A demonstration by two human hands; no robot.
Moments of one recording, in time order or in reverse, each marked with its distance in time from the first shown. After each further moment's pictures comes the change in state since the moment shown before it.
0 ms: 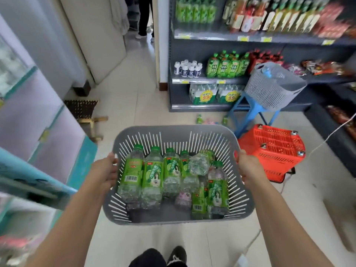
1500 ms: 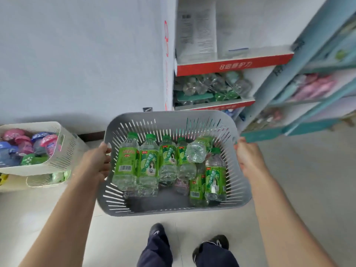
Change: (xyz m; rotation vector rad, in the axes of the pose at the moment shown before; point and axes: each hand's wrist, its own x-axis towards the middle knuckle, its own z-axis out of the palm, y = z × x) left_hand -0.717 -0.684 -0.577 -0.947 1.100 -0.101; right_hand -0.813 0.399 0.114 -0.666 -1.087 -0.730
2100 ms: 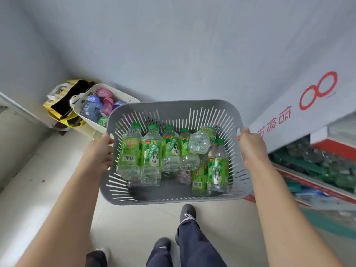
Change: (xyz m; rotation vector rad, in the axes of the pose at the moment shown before) left_hand 0.077 0.034 -0.170 -0.316 0.446 -0.037; right_hand -0.008 -0.186 0.260 -0.354 -0.341 -0.381
